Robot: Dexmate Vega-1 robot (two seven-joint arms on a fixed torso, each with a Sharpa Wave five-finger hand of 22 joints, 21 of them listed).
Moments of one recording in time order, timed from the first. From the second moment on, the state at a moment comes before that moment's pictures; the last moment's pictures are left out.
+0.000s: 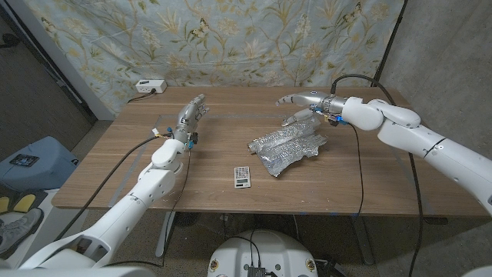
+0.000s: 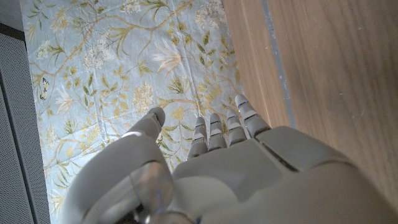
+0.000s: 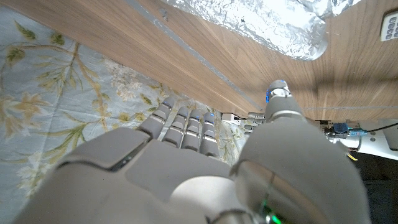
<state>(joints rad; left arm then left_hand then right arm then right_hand) 0.87 0.49 0.35 -1.37 -0.63 -0.29 0.10 0.55 0.18 0.60 -0.06 0.20 0.18 0.09 0.19 0.18 0.14 0.10 0.23 0.26 0.11 0.14 0.19 0.18 0.22 0.12 0.29 0.18 -0.56 -0.89 -0.64 -1.68 -0.47 0.28 0.25 0.71 -0.05 0.30 -0.17 0.21 0.21 -0.01 0.20 0.19 0.18 0.00 0.20 0.20 0.12 -0.04 0.21 0.19 0.16 0.05 0.17 0.17</state>
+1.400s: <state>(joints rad) 0.88 0.51 0.34 -1.38 -0.64 -0.25 0.11 0.55 0.18 0.61 -0.06 0.20 0.19 0.09 0.19 0.18 0.15 0.10 0.23 0.26 0.13 0.15 0.19 0.18 0.23 0.13 0.29 0.18 -0.44 -0.85 -0.74 -1.55 -0.71 0.39 0.30 0.76 -0.09 0.31 -0.16 0.26 0.34 -0.07 0.23 0.19 0.32 -0.07 0.23 0.21 0.31 -0.04 0.26 0.20 0.18 0.02 0.19 0.17</state>
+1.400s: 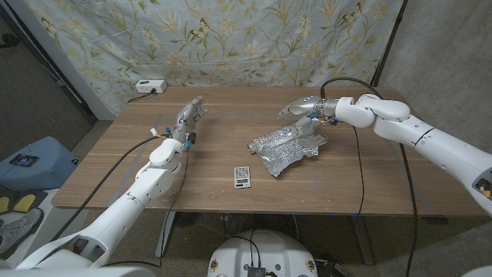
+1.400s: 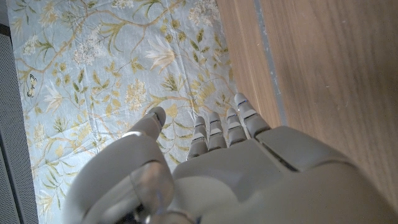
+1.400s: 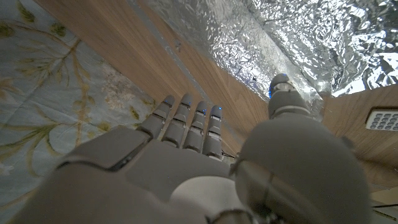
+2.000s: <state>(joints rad) 0.89 0.51 0.34 -1.40 -0.64 -0.24 0.13 0.55 0.18 0.62 -0.07 0.20 0.19 0.09 0.19 0.18 0.15 0.10 0.23 0.26 0.13 0.14 0.19 0.18 0.23 0.13 0.29 0.18 -0.41 -0.82 -0.78 -1.50 -0.72 0.39 0.34 0.76 -0.10 0.32 -0.15 0.27 0.36 -0.07 0.23 0.19 0.34 -0.06 0.24 0.21 0.34 -0.04 0.27 0.20 0.21 0.00 0.20 0.17</state>
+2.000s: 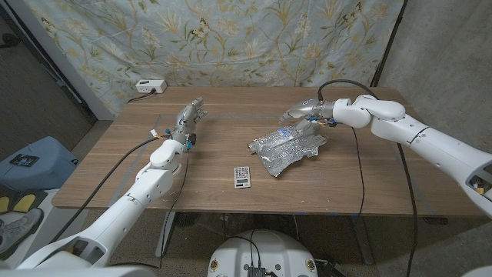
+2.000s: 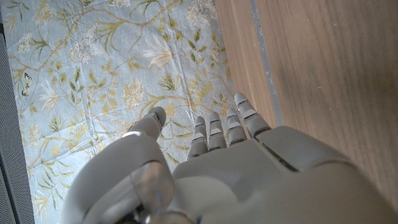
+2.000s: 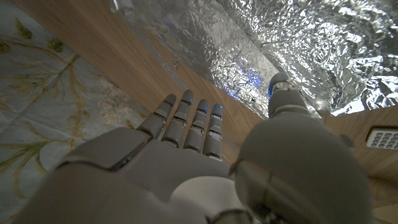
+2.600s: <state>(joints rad) 0.89 0.49 0.34 -1.40 -0.63 -0.24 0.15 0.55 0.18 0.62 -0.06 0.20 0.19 0.09 0.19 0.18 0.15 0.11 0.23 0.26 0.13 0.14 0.19 0.18 0.23 0.13 0.29 0.18 -0.40 -0.81 -0.80 -1.49 -0.72 0.38 0.36 0.78 -0.09 0.33 -0.16 0.27 0.38 -0.07 0.23 0.19 0.35 -0.07 0.24 0.21 0.35 -0.04 0.27 0.20 0.23 -0.02 0.20 0.17</state>
